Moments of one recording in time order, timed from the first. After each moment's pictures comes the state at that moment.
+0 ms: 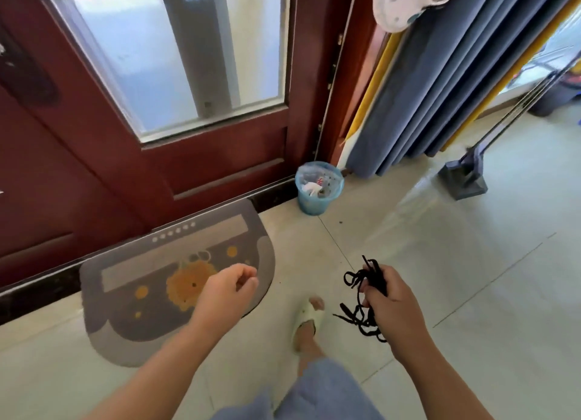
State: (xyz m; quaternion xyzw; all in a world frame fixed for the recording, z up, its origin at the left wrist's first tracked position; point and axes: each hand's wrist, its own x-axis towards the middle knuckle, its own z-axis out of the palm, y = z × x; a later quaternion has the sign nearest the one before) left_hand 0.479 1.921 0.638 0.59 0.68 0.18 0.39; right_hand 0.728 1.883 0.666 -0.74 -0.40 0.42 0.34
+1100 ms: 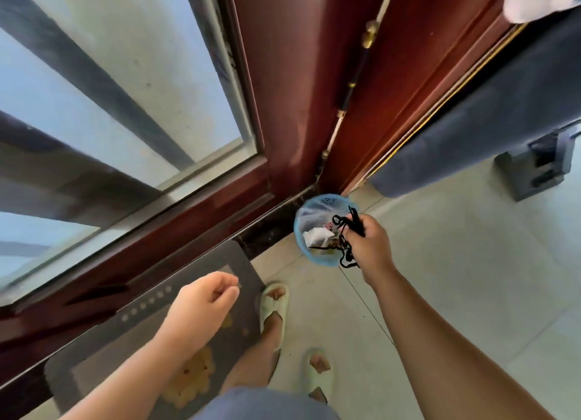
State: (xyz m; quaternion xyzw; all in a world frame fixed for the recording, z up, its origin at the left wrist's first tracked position) left_hand 0.527 2.458 0.540 0.57 0.70 0.00 0.44; right_hand 0.800 2.488 0.464 -0.80 -0.28 0.45 0.29
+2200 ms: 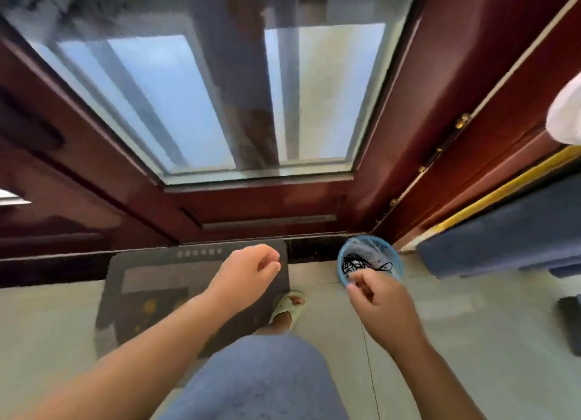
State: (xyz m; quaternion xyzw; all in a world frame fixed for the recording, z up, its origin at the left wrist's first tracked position) left_hand 0.523 2.313 0.640 0.53 0.76 0.15 0.36; right_hand 0.755 2.344 0.629 -0.58 -0.73 0.33 0.12
